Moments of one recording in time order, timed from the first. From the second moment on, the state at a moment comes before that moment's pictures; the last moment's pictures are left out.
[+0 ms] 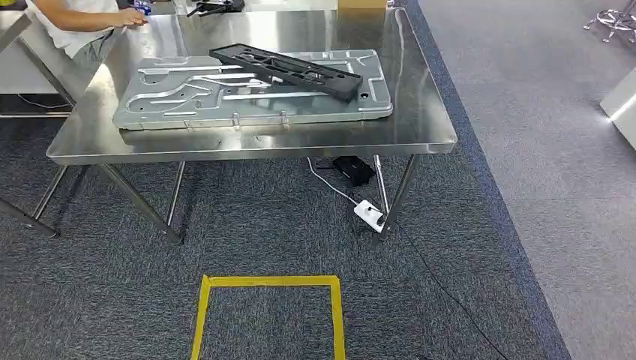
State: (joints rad) left arm -0.12 0.02 -1.19 -0.14 1.35 0.07 -0.02; right arm -0.06 0.01 -0.17 -0.18 0.11 0.17 0.15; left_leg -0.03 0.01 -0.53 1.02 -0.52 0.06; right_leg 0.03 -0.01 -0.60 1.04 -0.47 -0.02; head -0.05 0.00
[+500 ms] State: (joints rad) left arm -0.12 0.02 -1.19 -0.14 1.36 0.07 -0.01; right arm -0.06 0.03 -0.17 -0.18 0.12 0.18 0.11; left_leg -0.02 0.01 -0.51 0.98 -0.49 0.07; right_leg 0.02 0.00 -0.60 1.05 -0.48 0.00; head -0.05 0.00
